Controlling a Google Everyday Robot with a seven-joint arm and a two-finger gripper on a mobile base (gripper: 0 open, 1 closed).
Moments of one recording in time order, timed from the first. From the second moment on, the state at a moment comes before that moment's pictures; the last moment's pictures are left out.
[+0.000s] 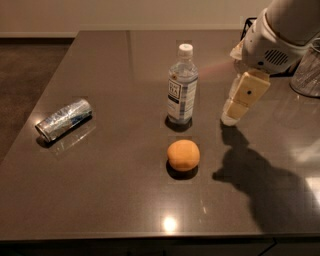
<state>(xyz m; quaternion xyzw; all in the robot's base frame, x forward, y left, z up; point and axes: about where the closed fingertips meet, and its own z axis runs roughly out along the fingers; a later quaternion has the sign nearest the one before) 0.502 -0.166 0.966 -0.59 0.78 0.01 0.21</state>
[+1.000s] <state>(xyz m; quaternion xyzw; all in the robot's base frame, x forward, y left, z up) 0.550 -0.129 0.939 -0.56 0.79 0.06 0.26</state>
